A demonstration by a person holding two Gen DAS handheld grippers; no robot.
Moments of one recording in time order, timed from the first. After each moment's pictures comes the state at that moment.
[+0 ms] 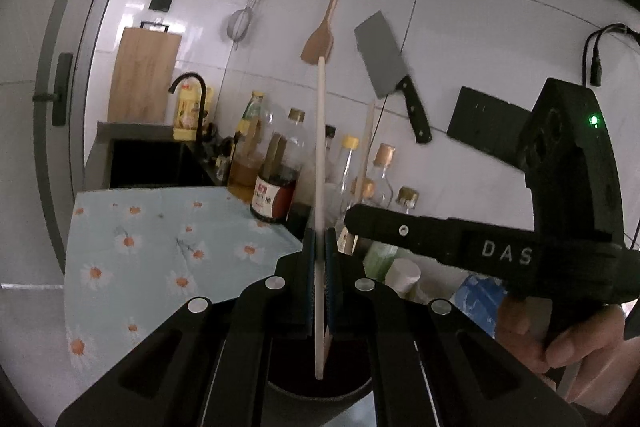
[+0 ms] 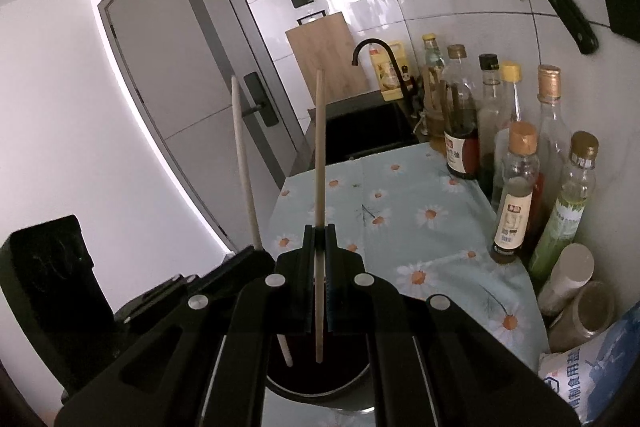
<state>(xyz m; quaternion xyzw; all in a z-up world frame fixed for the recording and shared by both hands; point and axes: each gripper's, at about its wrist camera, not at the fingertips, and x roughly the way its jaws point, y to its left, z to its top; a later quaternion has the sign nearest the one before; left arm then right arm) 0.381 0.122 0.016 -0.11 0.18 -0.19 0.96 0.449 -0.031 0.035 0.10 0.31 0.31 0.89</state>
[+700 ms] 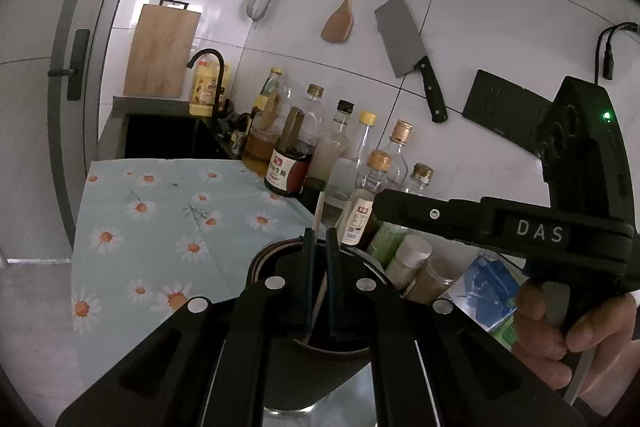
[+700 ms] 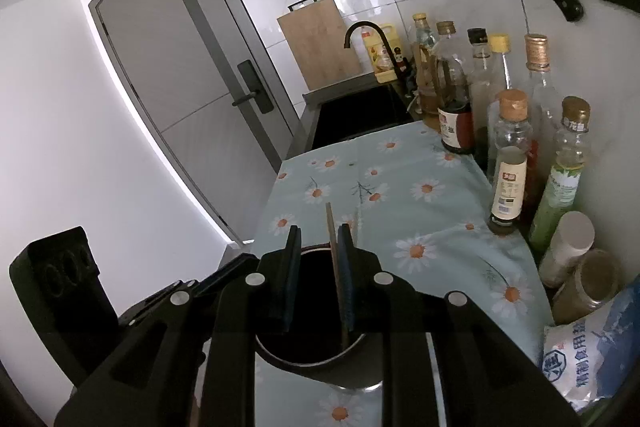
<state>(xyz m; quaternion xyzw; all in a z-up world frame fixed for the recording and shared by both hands) 0.367 0.128 0.000 -0.12 0.22 -0.17 0.95 0.438 -0.040 0.025 0.11 0.34 0.30 0.89</state>
